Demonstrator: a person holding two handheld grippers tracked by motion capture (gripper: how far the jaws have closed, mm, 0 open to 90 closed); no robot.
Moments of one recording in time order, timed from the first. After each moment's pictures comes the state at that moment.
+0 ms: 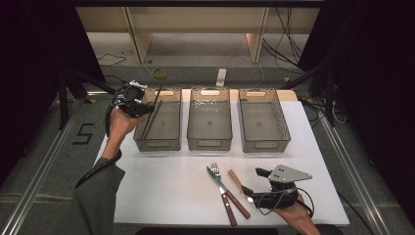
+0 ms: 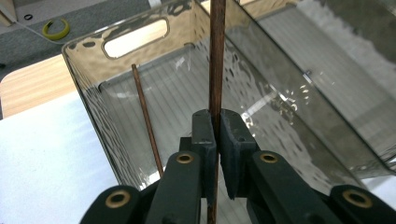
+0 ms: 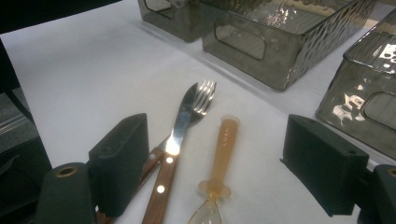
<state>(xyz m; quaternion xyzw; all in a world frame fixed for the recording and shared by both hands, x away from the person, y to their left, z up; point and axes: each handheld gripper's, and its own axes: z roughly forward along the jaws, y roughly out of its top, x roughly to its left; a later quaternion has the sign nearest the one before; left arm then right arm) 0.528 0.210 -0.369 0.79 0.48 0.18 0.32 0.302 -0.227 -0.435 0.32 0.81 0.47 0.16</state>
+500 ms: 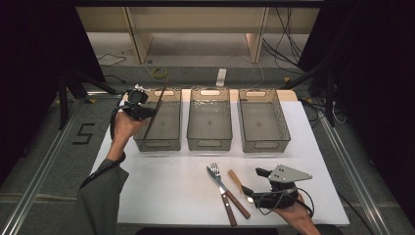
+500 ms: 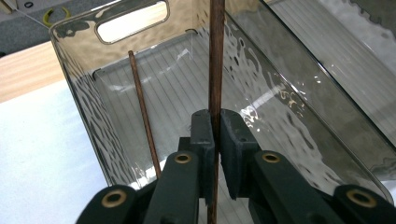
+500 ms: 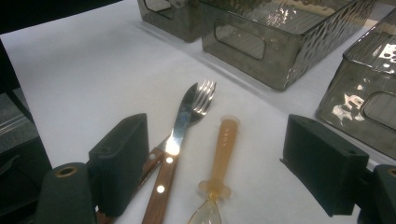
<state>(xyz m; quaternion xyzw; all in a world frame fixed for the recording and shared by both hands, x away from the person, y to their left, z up) 0.531 0.207 -0.384 0.79 0.50 0.18 0.32 0.302 -0.228 -0.435 0.32 0.81 0.47 0.16</state>
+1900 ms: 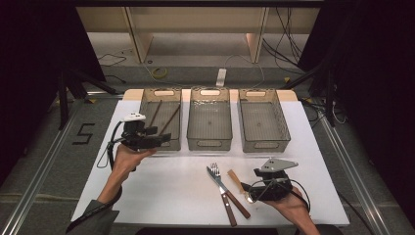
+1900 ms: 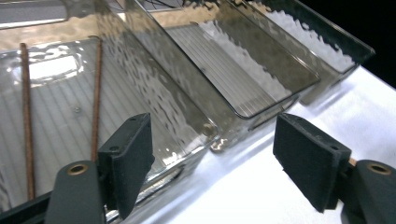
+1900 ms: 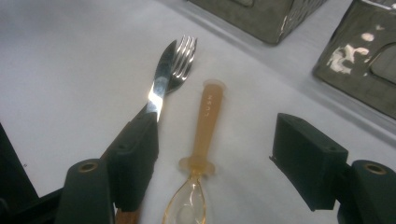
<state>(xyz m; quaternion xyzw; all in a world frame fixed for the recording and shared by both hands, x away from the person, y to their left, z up) 0.431 0.192 -0.403 0.75 0.44 0.12 0.48 0.326 -0.217 -0.440 0.37 0.84 0.37 0.13</state>
